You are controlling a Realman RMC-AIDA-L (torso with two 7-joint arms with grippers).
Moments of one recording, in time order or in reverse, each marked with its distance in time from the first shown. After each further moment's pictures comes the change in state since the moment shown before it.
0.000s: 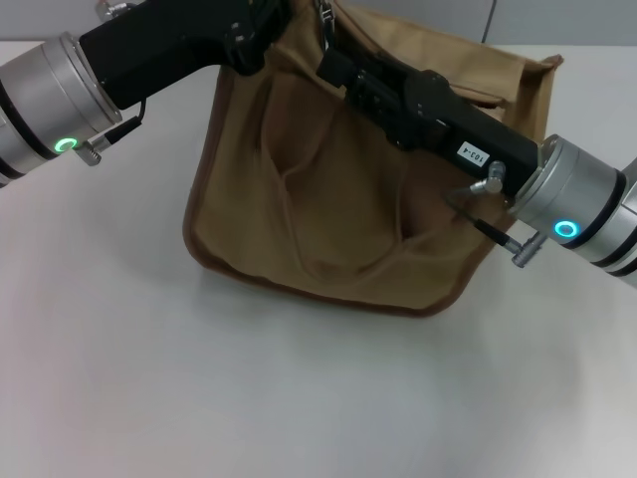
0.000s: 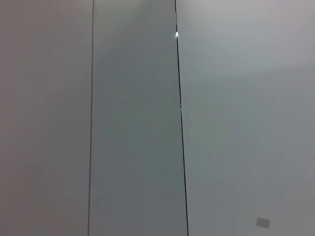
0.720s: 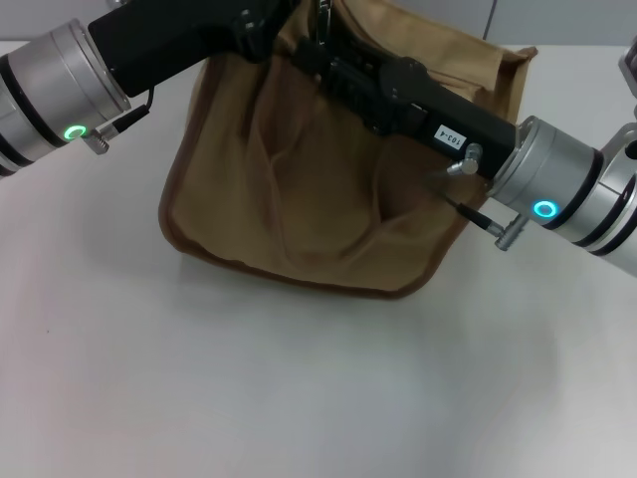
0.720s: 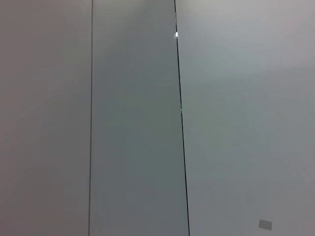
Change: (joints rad) left arm -0.024 -0.002 -0.001 -0.004 0.000 -0.016 0.000; right arm 0.047 0.000 0.004 0.009 -0.005 0.044 0.020
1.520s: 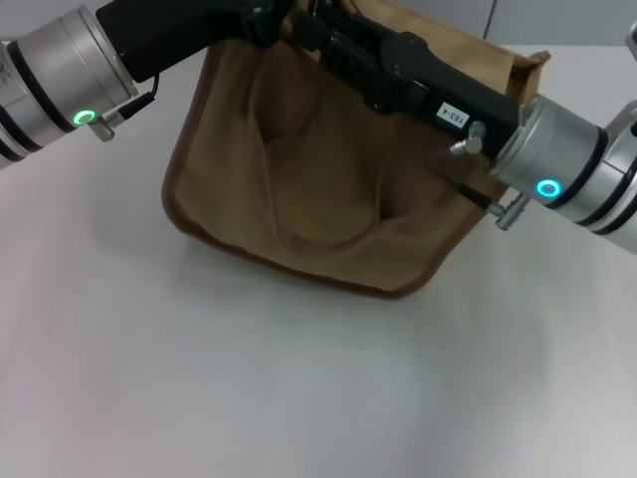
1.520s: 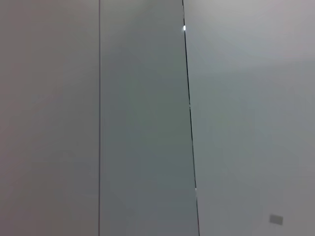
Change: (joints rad) left arm -0.022 0.000 0.003 -0.002 0.001 -0.047 0.002; right arm 0.037 -0.004 0.007 -0.023 0.005 -0.025 0.022
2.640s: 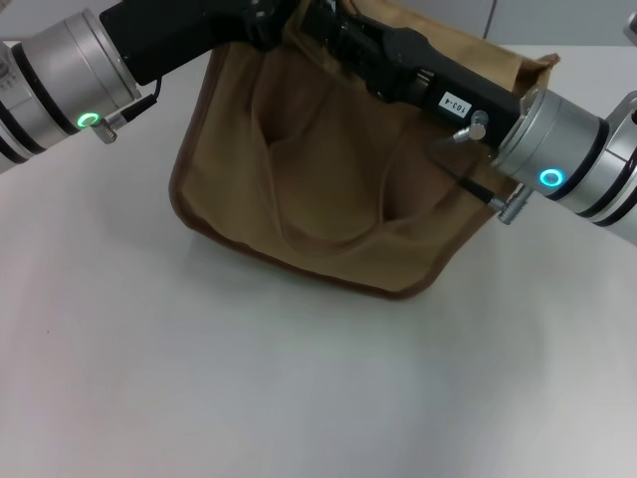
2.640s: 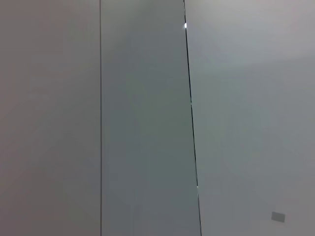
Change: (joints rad) left arm -0.002 0.000 0.005 -0.010 -0.002 -0.007 0.010; right arm 0.008 0.000 0.003 -0.020 0.002 0.005 0.062
